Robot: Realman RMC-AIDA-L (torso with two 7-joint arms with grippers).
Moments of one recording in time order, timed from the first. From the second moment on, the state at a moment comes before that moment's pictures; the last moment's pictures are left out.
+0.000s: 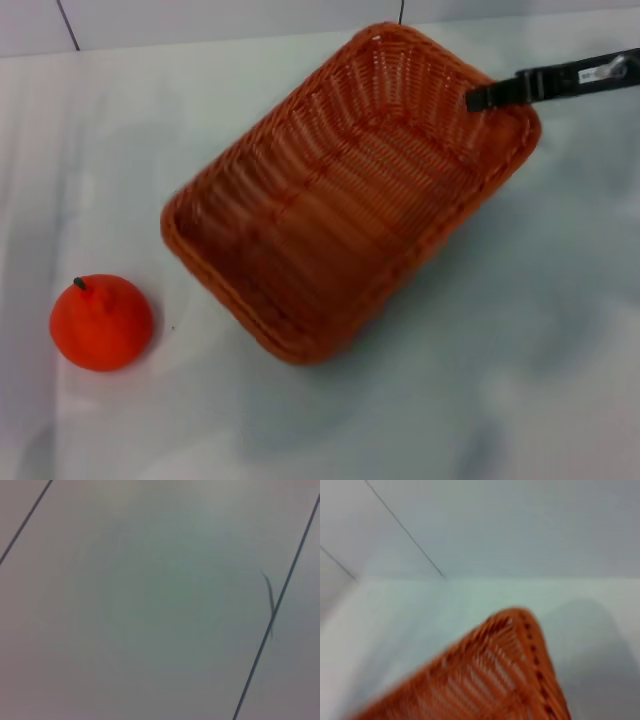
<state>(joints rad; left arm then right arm) -0.44 -2.17 -0.40 -0.13 1.55 1.41 -0.42 0.72 1.98 -0.59 -0.80 0.79 1.46 2.20</state>
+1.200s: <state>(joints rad) -0.47 -2.16 -0.40 -0.09 1.54 1.41 -0.42 0.61 2.08 -0.52 -0.35 1.47 1.11 1.95</state>
